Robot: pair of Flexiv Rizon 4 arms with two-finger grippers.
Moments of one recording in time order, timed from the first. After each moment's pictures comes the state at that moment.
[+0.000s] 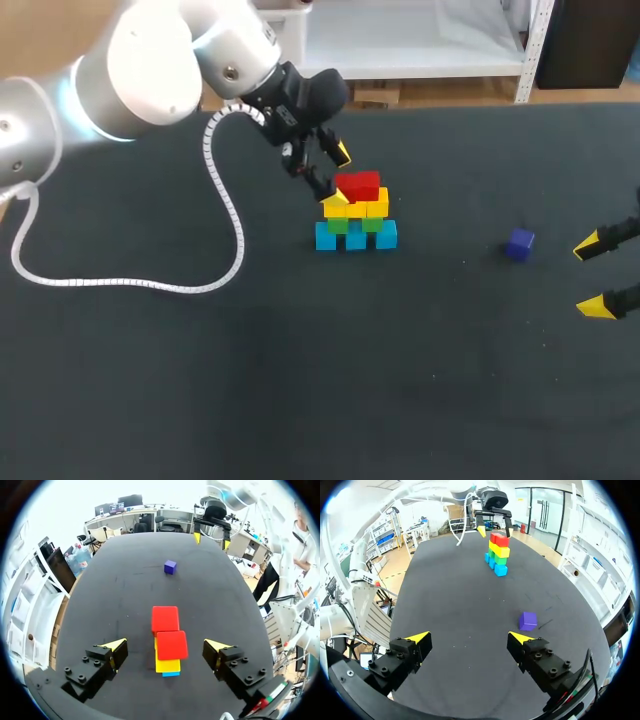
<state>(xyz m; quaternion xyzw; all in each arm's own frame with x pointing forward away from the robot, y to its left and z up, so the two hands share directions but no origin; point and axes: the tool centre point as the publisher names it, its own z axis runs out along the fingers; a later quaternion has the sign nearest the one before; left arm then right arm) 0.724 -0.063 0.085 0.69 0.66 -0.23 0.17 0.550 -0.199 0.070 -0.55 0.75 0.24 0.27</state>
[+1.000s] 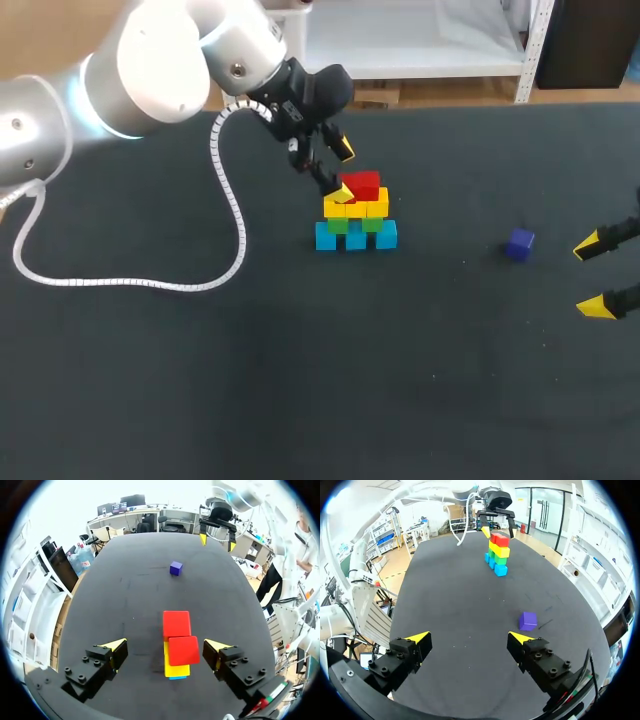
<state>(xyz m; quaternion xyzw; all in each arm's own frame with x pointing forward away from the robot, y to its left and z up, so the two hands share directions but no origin) 0.736 -0.069 0.084 0.69 0.67 -0.23 0.18 0.550 -0.199 0.070 -0.55 0.75 0.24 0.27</state>
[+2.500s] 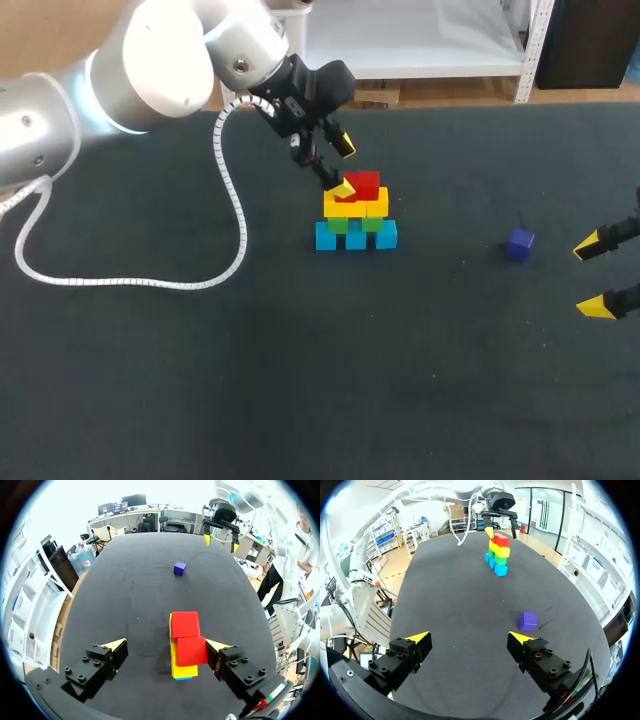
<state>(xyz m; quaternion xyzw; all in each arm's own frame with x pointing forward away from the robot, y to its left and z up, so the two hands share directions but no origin) 0.746 -0.071 0.082 0.69 0.67 -0.23 0.17 0.550 -0.199 0.070 -0.55 0.75 0.24 0.27</state>
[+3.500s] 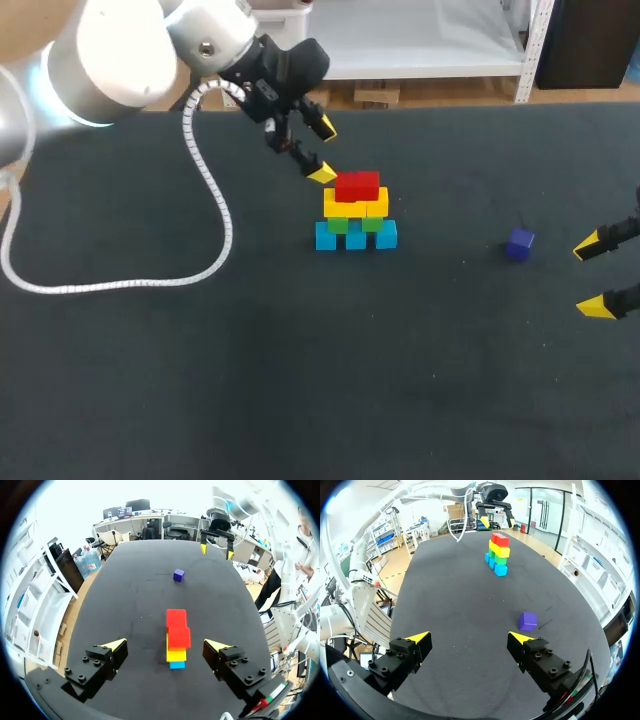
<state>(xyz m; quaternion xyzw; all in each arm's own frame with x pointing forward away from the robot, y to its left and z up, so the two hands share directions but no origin) 0.738 -0.041 0.120 0.67 0.67 -0.23 0.20 0.550 -0.199 0.070 -0.55 0.75 0.24 0.27</state>
